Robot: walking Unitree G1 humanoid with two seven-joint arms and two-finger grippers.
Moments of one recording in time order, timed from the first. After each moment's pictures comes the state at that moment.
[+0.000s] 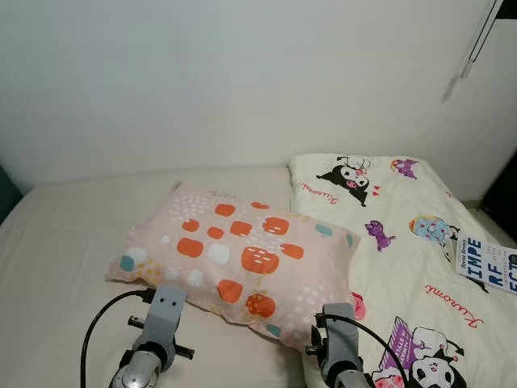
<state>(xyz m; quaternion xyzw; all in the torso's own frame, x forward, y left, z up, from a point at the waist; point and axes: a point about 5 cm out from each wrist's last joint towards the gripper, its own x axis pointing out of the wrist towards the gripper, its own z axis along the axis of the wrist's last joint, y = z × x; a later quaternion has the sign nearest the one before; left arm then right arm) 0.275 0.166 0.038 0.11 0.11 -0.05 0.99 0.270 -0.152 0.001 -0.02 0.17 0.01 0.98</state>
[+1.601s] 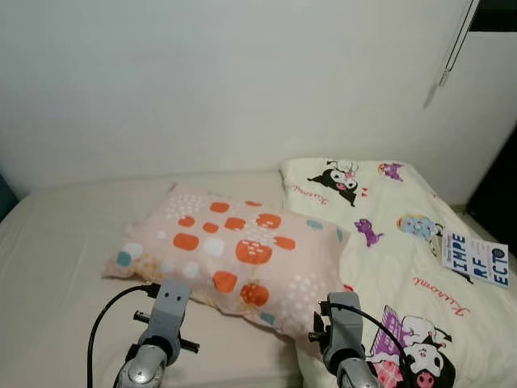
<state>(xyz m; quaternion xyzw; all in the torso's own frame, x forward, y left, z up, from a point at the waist) 0.283 0.160 0.046 0.10 0.10 -0.04 0.99 0.281 -0.155 0.016 -0.01 0.14 0.01 0.99</state>
